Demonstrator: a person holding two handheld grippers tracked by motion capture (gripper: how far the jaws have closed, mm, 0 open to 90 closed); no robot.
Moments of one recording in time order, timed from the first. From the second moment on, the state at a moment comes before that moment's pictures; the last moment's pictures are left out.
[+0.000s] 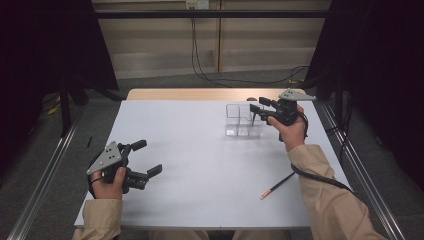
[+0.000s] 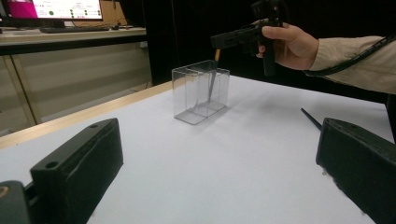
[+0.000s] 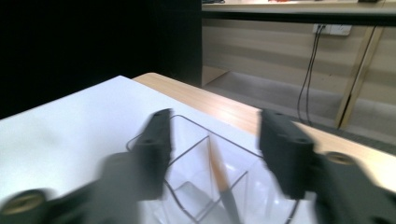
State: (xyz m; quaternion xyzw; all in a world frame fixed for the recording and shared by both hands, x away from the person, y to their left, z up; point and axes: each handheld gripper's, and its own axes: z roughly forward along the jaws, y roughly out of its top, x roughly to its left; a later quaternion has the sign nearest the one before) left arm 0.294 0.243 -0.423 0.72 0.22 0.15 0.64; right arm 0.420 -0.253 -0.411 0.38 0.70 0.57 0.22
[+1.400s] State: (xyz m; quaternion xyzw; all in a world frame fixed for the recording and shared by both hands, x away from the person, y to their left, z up) left arm 0.297 0.246 -0.425 0.72 0.22 0.16 0.63; right arm 0.381 -0.274 -0.414 0.37 0.71 0.57 0.21
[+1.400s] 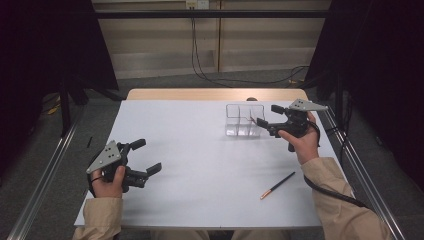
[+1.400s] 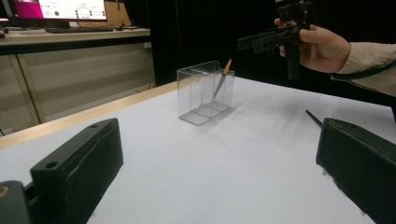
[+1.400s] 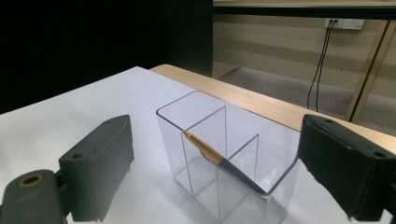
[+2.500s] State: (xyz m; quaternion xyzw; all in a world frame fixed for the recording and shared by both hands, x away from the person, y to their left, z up) left arm 0.300 0.243 -0.423 0.73 0.21 0.16 0.63; right arm 0.342 -0.294 -0.421 0.36 0.71 0.57 0.21
